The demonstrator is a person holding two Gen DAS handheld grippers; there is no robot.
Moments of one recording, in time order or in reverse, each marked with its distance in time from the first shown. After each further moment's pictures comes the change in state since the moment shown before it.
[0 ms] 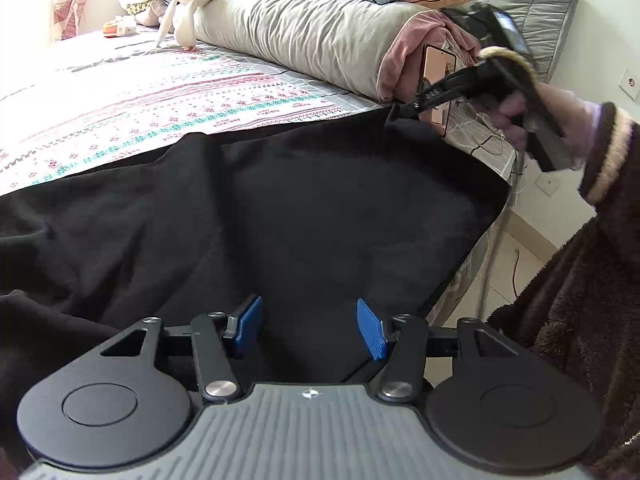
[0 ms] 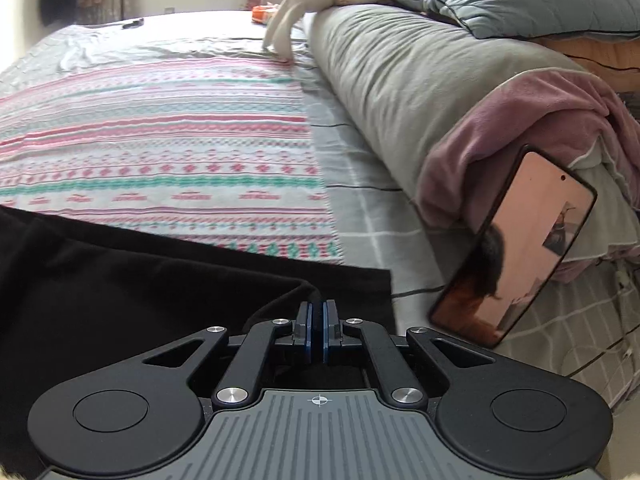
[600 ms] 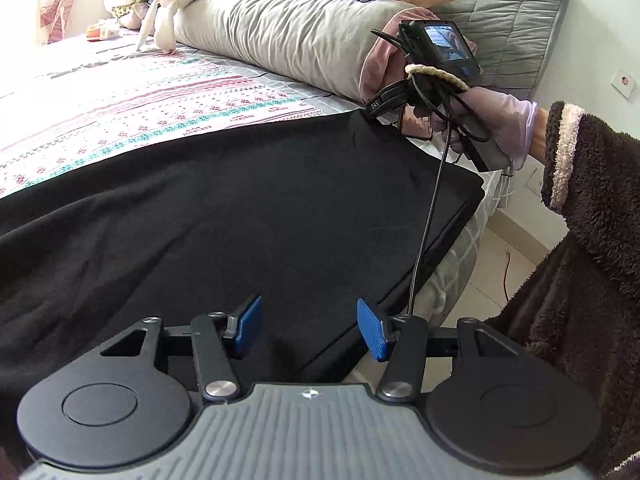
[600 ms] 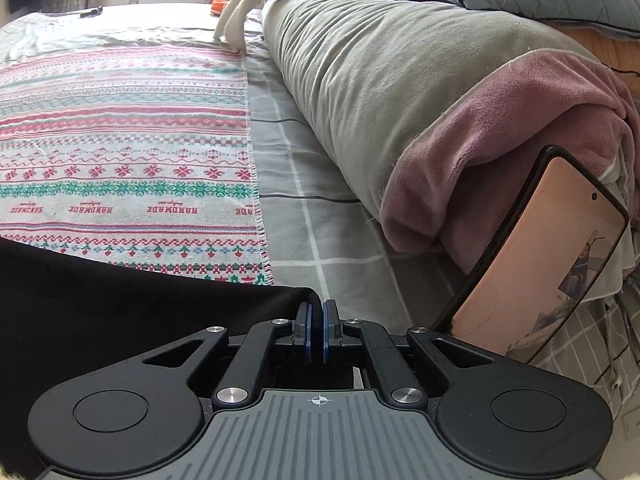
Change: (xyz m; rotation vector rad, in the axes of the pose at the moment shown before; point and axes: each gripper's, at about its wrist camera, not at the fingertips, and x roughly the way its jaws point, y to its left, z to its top) left arm 0.015 -0.012 0.008 0.014 -0.006 -0.029; right arm 0.065 -0.013 0.014 -0.007 -0.017 -0.129
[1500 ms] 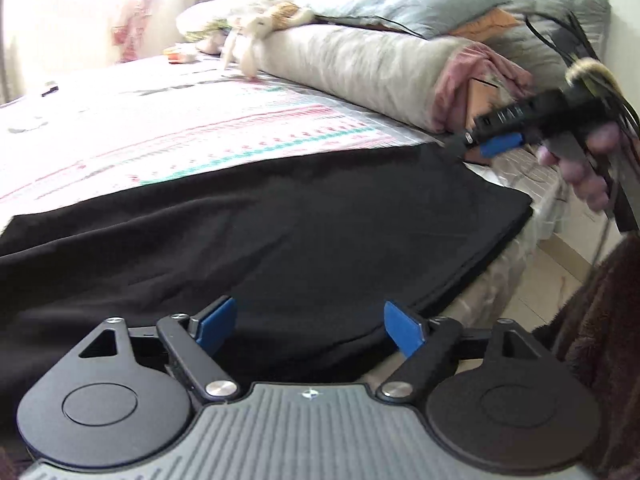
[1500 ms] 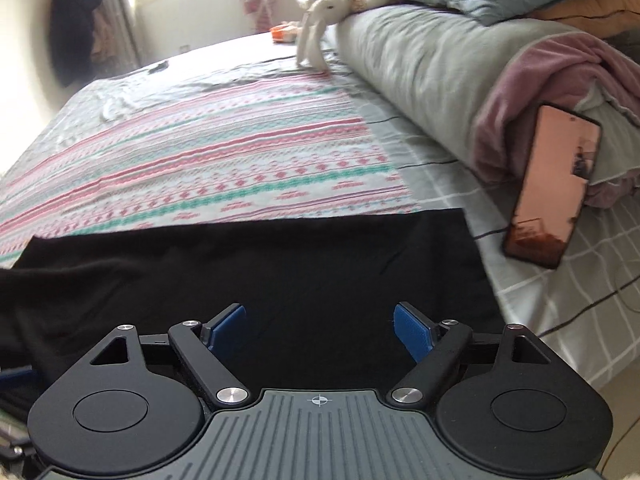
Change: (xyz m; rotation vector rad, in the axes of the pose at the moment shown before) left arm -0.076 0.016 -0.031 -0.070 -0.095 0.257; right arm -0.152 0.051 -0.043 0.172 0.015 0.356
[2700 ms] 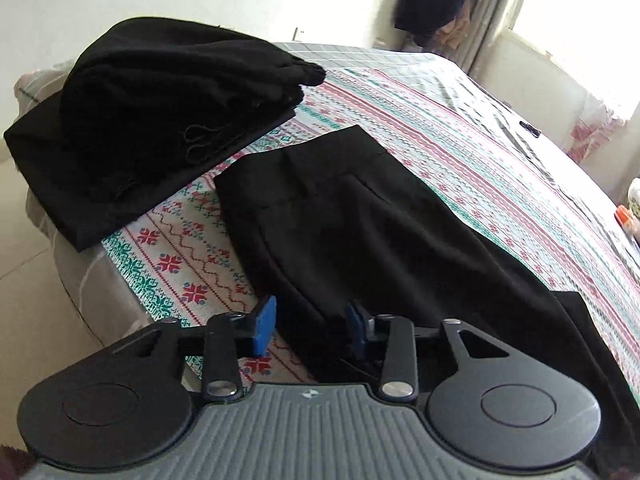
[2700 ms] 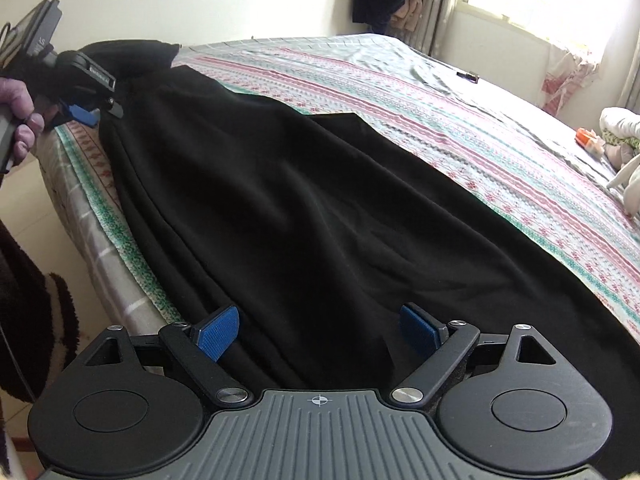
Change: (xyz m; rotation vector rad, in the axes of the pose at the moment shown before) left arm -0.146 0.233 -0.103 -1.050 -0.127 0.876; right arm 0.027 0.253 -0.107 -0.733 -0.090 0.423
